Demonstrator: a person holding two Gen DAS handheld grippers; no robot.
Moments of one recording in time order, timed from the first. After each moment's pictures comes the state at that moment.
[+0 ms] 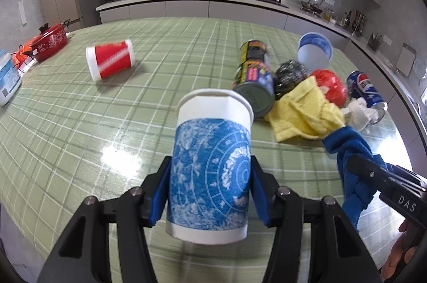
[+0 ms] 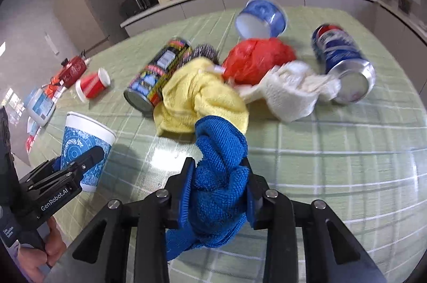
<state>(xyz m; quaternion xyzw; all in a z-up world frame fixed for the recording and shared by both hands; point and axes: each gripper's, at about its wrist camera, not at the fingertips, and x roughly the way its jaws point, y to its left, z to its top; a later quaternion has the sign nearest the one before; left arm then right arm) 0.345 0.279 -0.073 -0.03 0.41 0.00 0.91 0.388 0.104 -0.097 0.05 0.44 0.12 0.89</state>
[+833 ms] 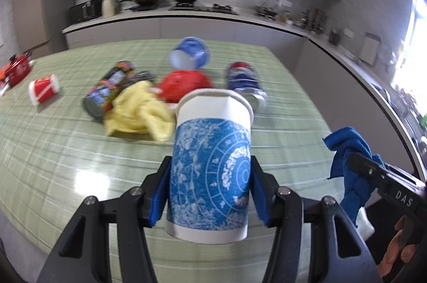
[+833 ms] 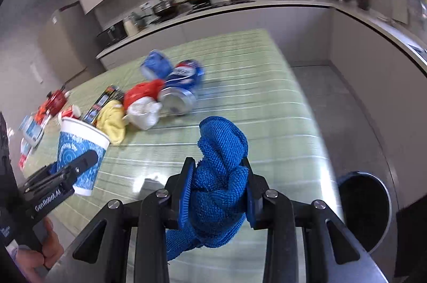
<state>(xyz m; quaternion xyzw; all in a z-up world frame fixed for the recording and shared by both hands) 0.285 0.072 -0.038 -0.02 0.38 -0.08 0.92 0.302 -0.126 -0.039 0.09 0.39 0.04 0.92</state>
